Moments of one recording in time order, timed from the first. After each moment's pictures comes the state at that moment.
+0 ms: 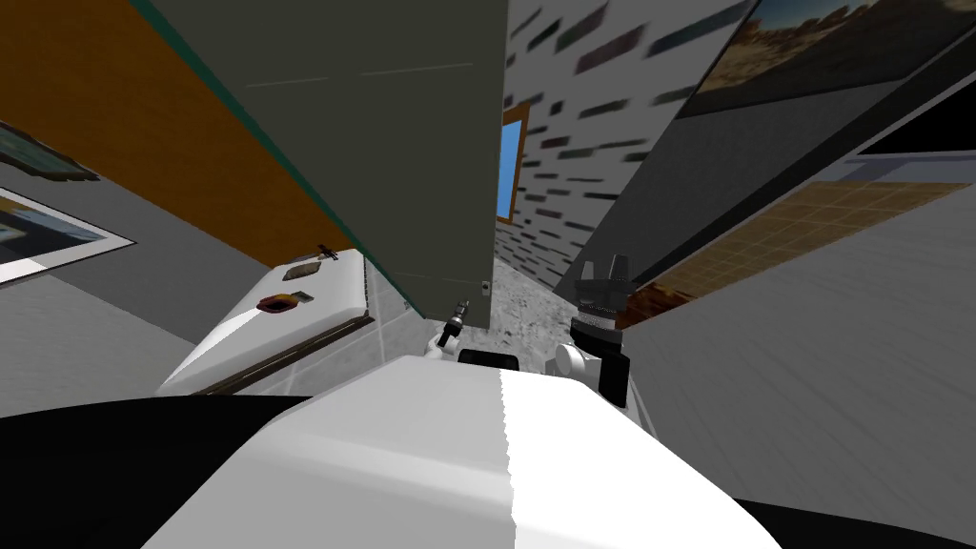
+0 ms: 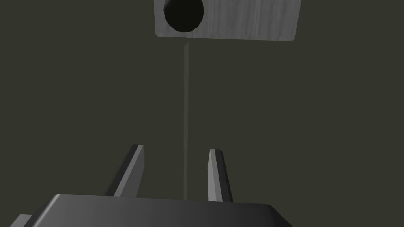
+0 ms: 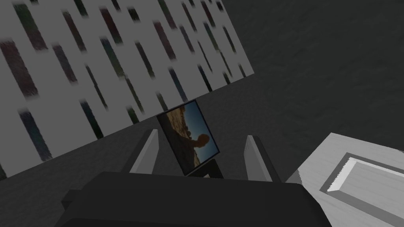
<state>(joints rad) -0.12 0.04 -0.10 -0.67 -0.02 -0.79 0.02</state>
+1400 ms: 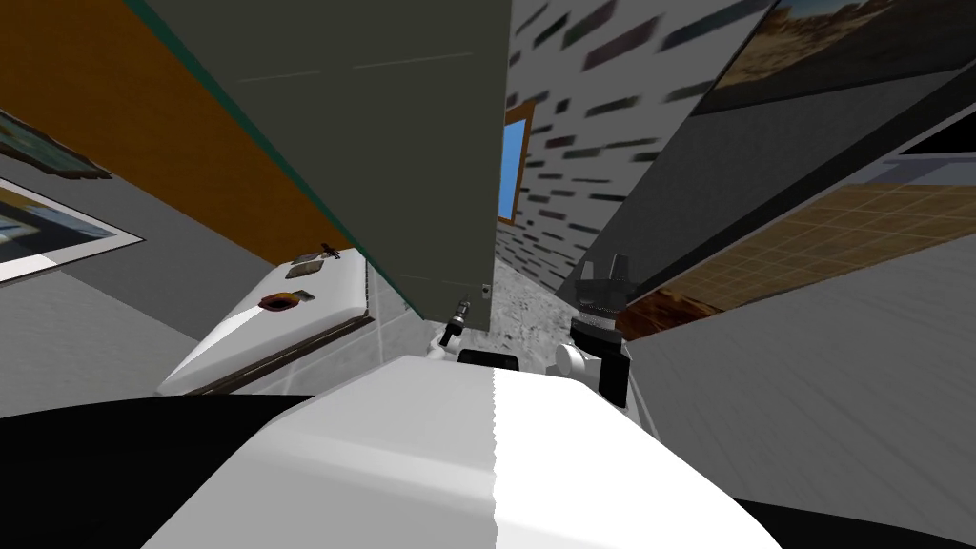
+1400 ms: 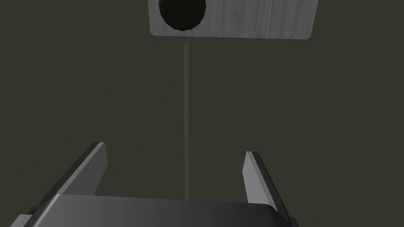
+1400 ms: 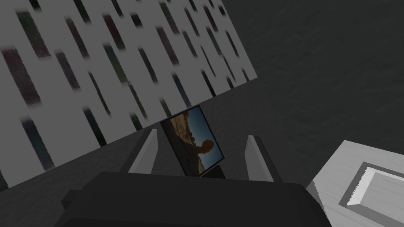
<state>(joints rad) -0.14 0.02 -0.08 -0.65 -0.01 -0.79 -0.03</state>
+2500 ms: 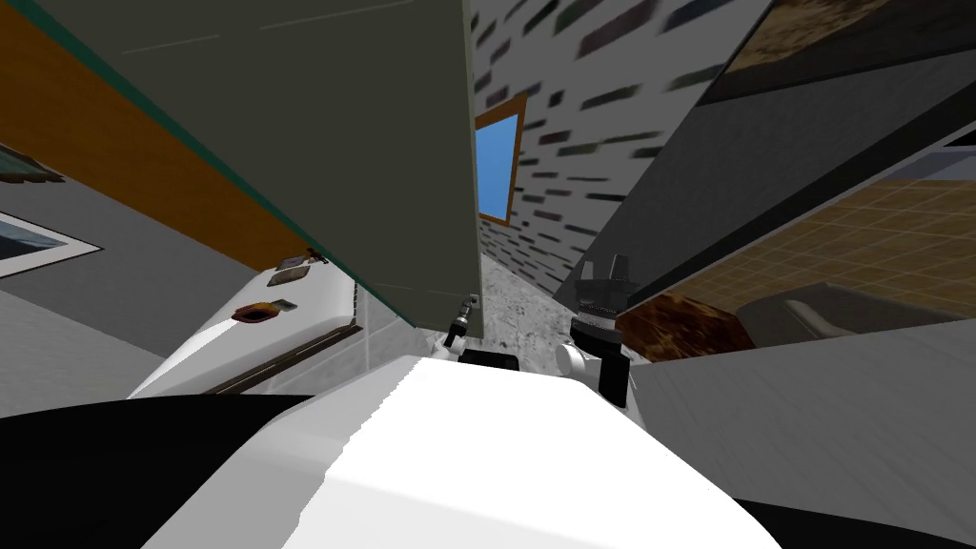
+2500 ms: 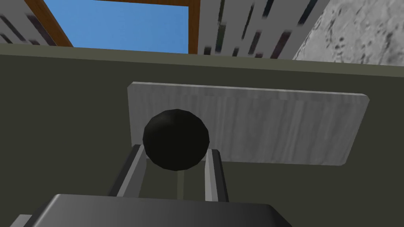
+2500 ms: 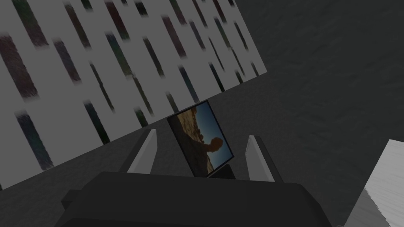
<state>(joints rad) -0.14 -0.03 -0.07 -0.64 -0.01 -0.80 -0.04</state>
